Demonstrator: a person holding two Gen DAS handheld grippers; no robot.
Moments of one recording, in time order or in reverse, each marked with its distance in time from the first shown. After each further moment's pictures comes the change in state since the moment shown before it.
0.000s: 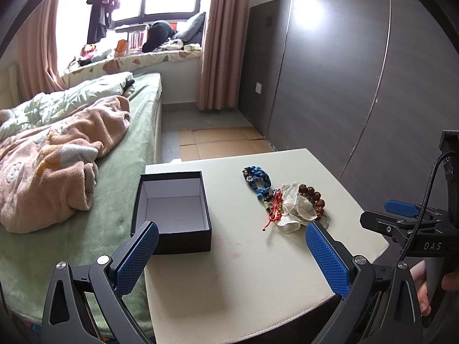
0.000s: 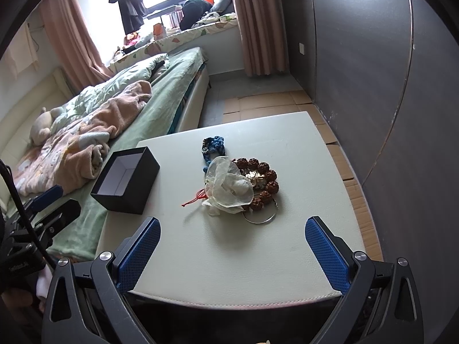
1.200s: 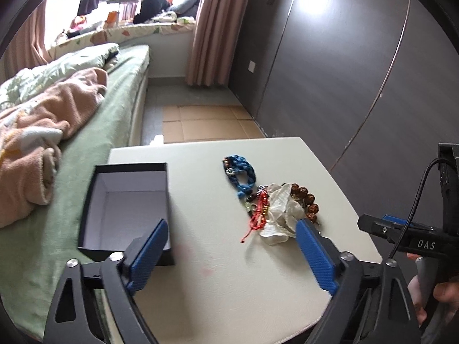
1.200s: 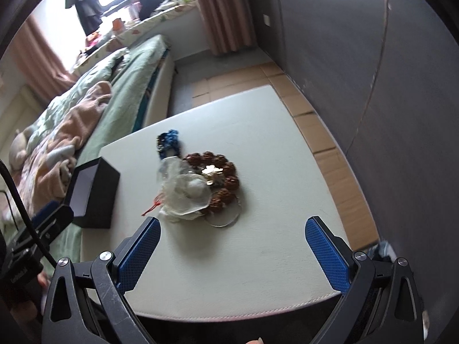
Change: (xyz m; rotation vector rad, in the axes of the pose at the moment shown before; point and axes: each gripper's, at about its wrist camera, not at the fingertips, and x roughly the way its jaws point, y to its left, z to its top) left arm 0.069 -0.016 0.022 -0.063 0.133 -0.084; right arm 0.033 -0.049 0.017 0.167 0.122 -0.089
